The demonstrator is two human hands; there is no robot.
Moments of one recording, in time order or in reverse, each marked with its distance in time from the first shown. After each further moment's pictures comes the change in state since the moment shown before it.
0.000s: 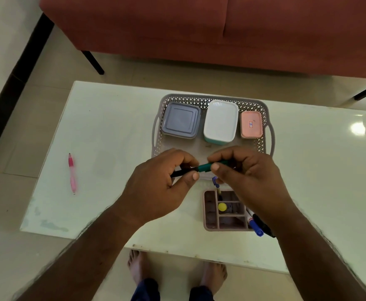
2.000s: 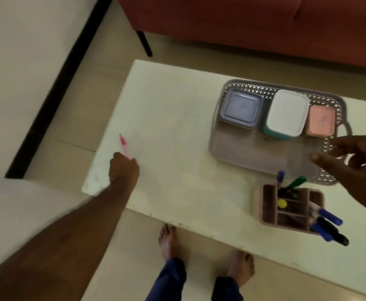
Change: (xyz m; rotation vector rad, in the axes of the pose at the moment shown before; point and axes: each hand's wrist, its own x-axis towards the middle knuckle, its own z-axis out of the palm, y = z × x) left_hand -0.063 -0.257 -0.037 0.233 0.404 -1.174; right_hand 0.008 0.032 -0.037 -0.694 0.176 0.043
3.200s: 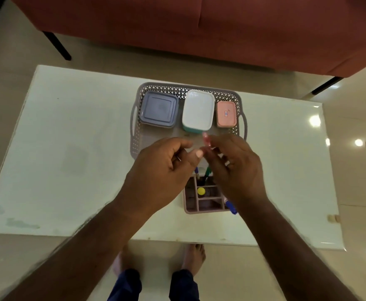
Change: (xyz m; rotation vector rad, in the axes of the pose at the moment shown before) left_hand -0.251 0.164 -0.055 -0.413 -0.455 1.032; right_hand -0.023 -0.019 0.024 0.122 0.282 -0.398
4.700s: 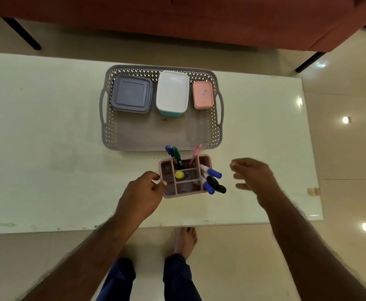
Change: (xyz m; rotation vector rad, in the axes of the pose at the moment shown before) left_hand -0.035 -0.086 0.096 0.242 -0.260 -0.505; right_hand -0.079 0.125 -0.035 0.447 -0.186 1.191
